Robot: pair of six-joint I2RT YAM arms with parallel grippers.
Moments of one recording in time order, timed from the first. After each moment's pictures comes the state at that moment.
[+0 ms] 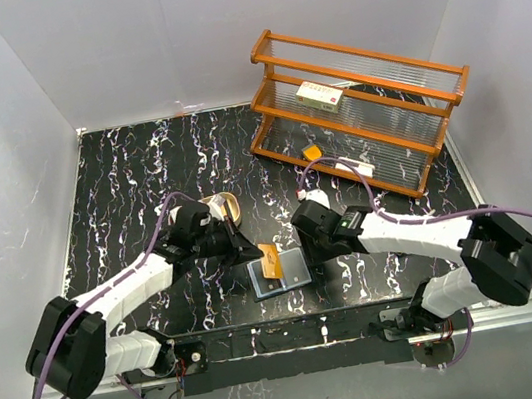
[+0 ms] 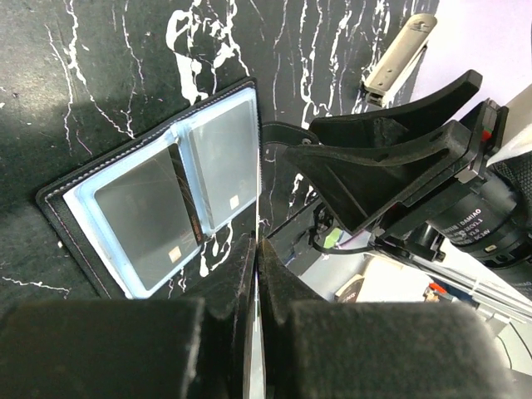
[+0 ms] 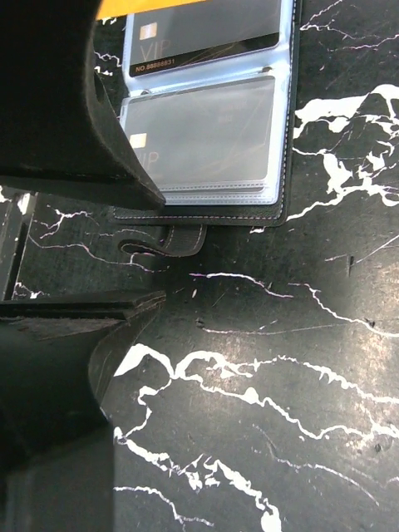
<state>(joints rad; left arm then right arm) -0.58 1.24 0.59 -0.10 0.51 -0.96 0.89 1.36 0.79 -0.54 0.22 0.65</state>
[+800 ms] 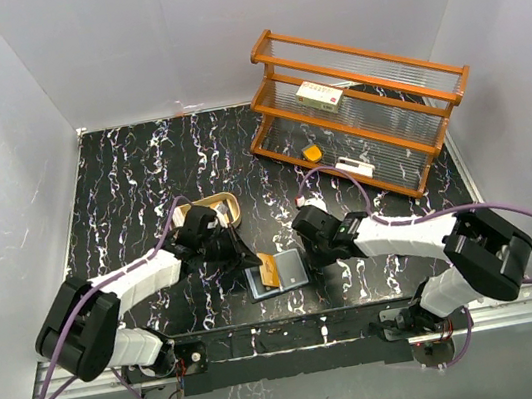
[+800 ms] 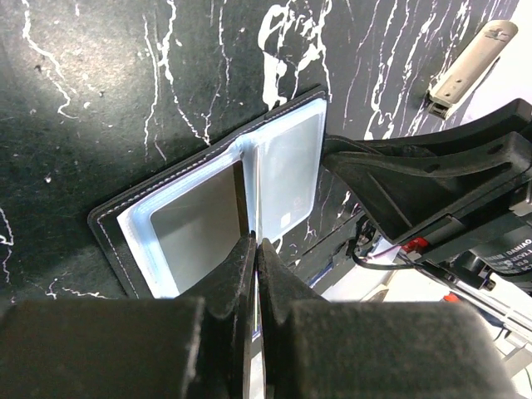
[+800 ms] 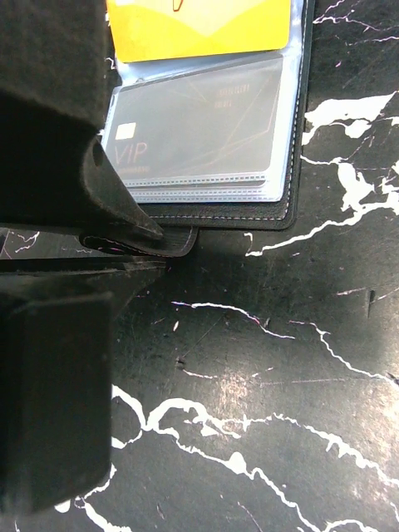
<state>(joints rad) -0.60 1.35 0.57 -0.09 0.46 -0.94 0.88 1.42 0.71 -0.38 0.12 0.66</state>
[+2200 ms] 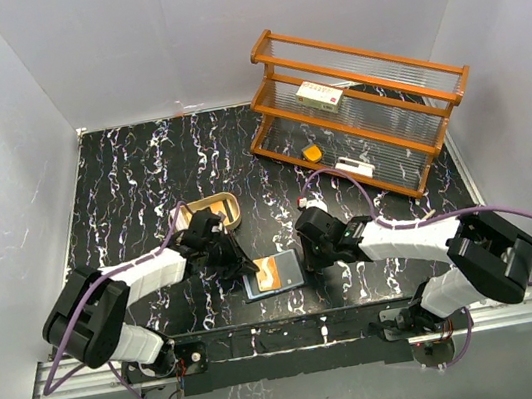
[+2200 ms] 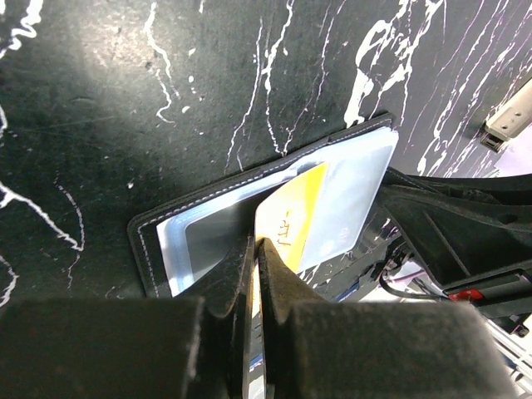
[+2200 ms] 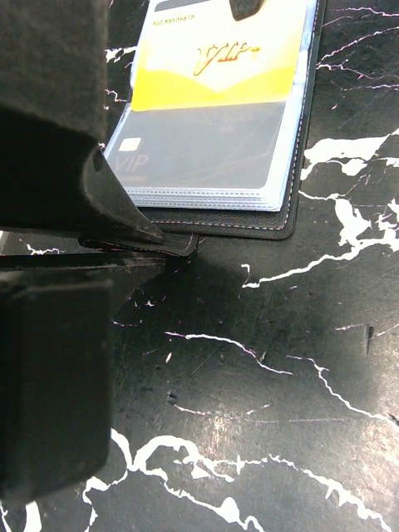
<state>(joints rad) -0.60 1.42 0.54 -0.12 0.37 -0.96 0.88 1.39 0.65 -0.27 0.07 0.71</state>
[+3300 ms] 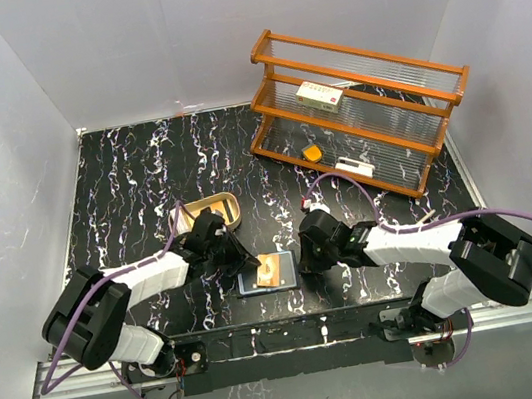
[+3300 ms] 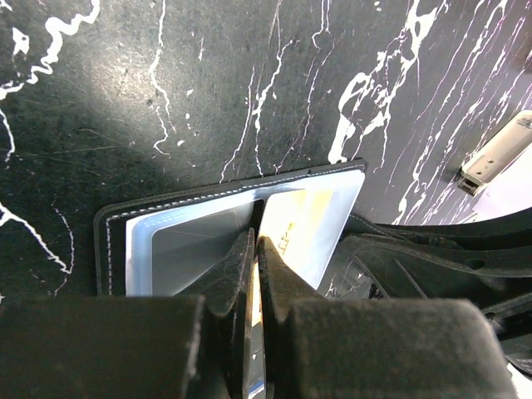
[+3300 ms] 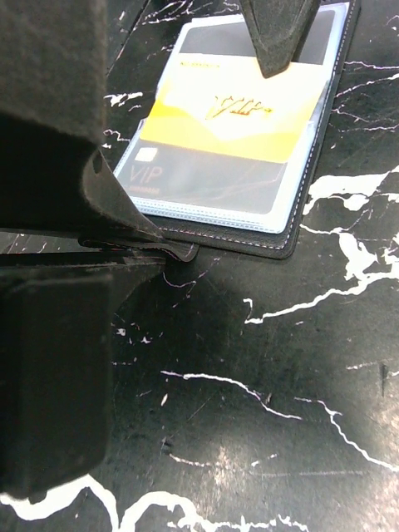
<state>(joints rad) -0.65 1.42 0.52 -0.02 0.25 -1.07 0.88 1.37 0.58 -0.15 0.01 0.80</state>
